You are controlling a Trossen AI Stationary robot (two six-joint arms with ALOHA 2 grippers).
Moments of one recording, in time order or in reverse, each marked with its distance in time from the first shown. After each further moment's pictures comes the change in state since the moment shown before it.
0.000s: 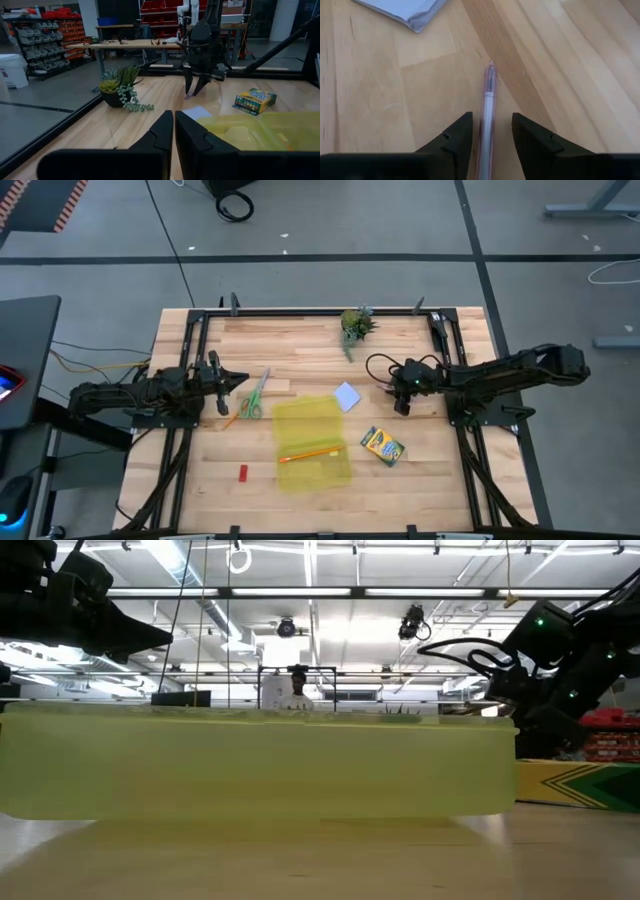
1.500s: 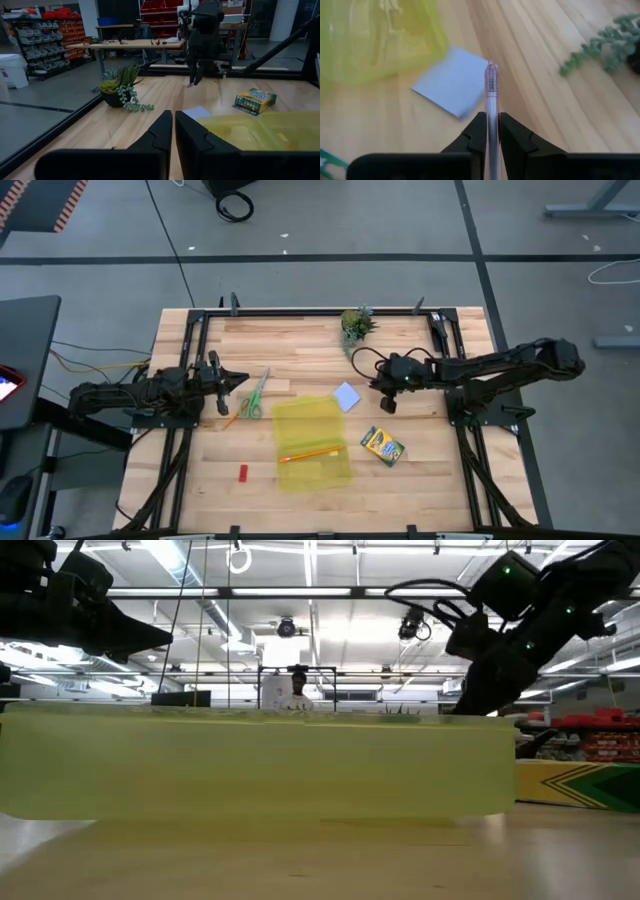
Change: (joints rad) left arm 0.000 0.000 0.000 0.000 0.000 0.000; right arm 0.112 0.055 0.269 -0.110 0.015 0.045
